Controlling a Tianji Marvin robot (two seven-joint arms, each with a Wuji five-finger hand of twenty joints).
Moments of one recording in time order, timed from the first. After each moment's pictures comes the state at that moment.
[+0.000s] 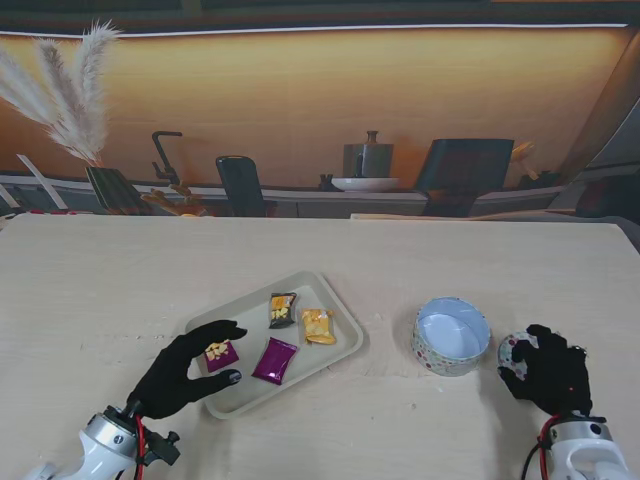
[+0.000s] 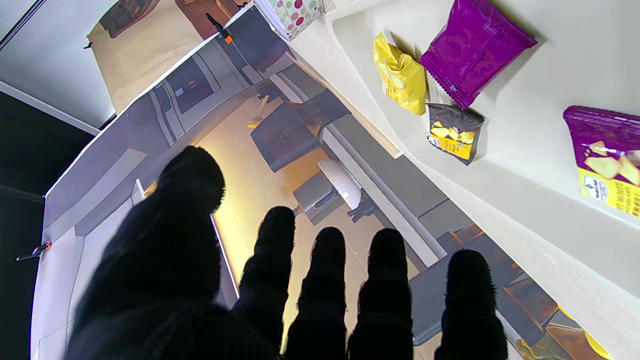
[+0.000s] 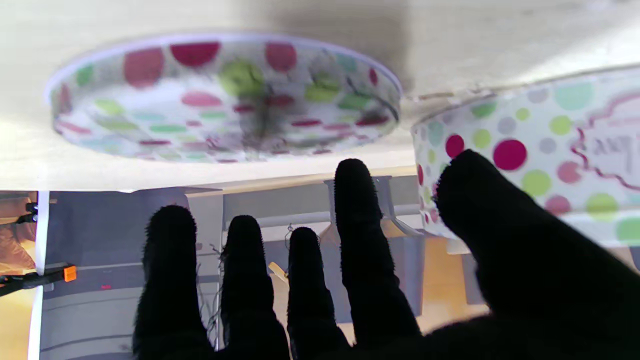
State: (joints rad) left arm 2.08 -1.12 -1.49 -1.85 0.34 -0.54 0.06; right arm -2.00 -1.11 1.61 -1.49 -1.02 -0.02 -0.51; left_hand 0.79 -0.36 0.31 0.03 0.53 0.10 0.28 0.31 0.45 0.17 0.23 0.34 0.36 0.23 0.34 0.43 0.03 0.43 0.63 0.63; right_hand 0.41 -0.53 0.94 -0.12 0.69 0.08 0.89 0.39 0.20 0.13 0.76 0.35 0.32 0.19 0.54 0.36 0.13 0.36 1.06 0.39
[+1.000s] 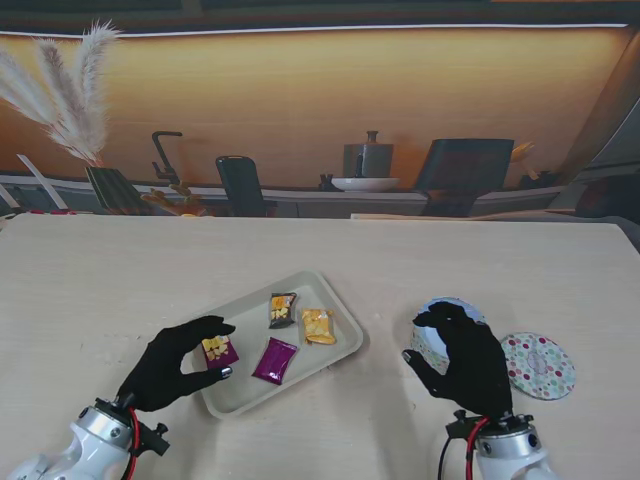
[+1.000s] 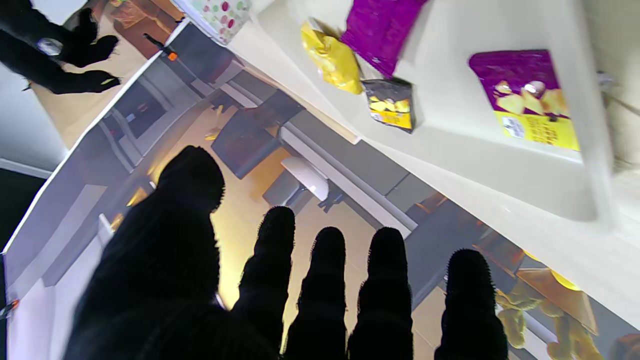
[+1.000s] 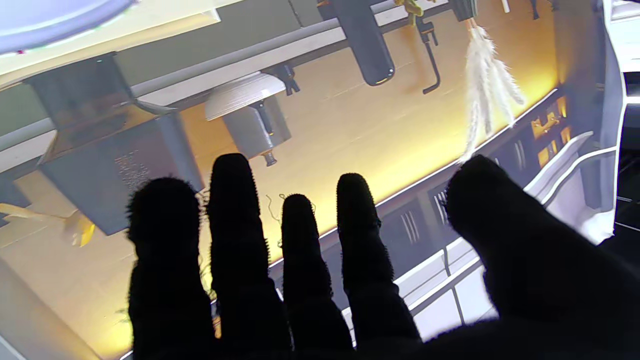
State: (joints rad) left arm 2.07 -1.12 -1.54 -1.85 0.52 -0.47 0.10; right arm -2.09 -1.14 1.38 -1.83 -0.99 -0.22 -0.76; left_hand 0.79 -0.36 0.31 0.03 0.53 0.10 0.28 0.31 0.45 0.17 0.23 0.34 0.36 0.23 0.36 0.45 0.03 0.43 0.65 0.63; right_hand 0.38 -0.50 0.91 -0.11 0.58 0.09 0.78 0.37 0.50 0.17 0.69 0.34 0.74 0.26 0.80 0.44 0.54 0.40 1.40 0.71
